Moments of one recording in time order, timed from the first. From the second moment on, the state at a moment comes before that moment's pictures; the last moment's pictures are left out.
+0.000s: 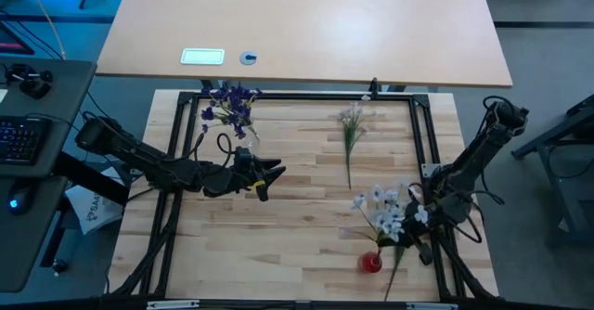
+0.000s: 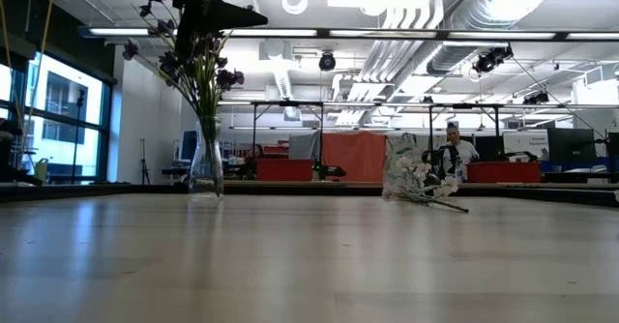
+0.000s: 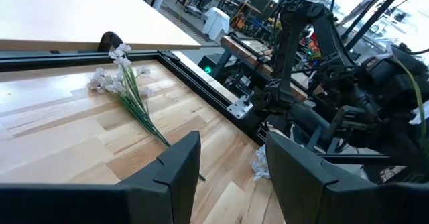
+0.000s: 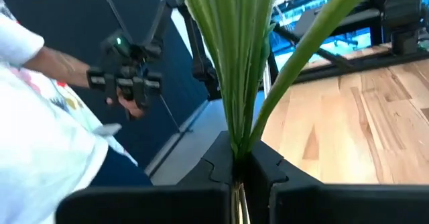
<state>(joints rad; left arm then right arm) -0.31 1.28 0.65 0.47 -0.72 -0.65 0.91 0.95 0.44 0.47 0.45 0.41</state>
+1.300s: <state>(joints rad) -0.30 1.28 0.65 0.40 -0.66 -0.65 0.91 0.65 0.44 -0.19 0.04 0.94</state>
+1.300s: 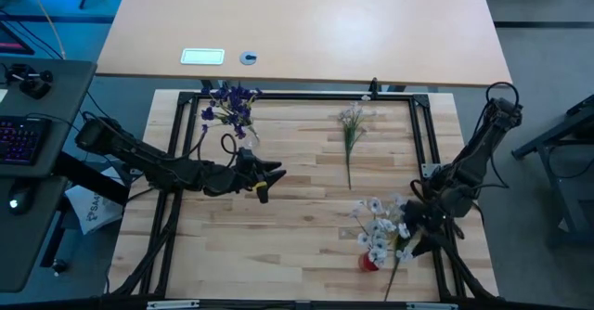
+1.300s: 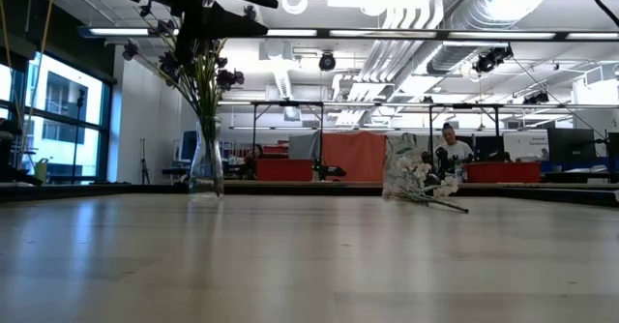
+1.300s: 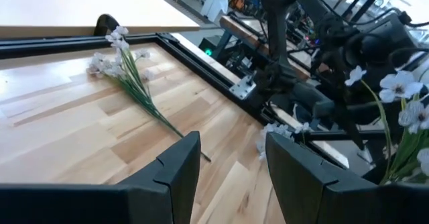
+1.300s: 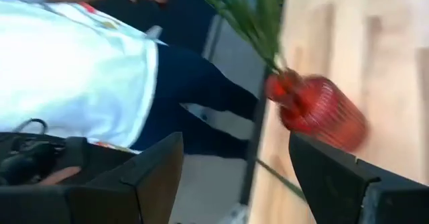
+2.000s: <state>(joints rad) -0.20 1.19 0.65 0.39 -0.57 -0.70 0.48 0.64 0.44 -0.65 0.48 1.24</state>
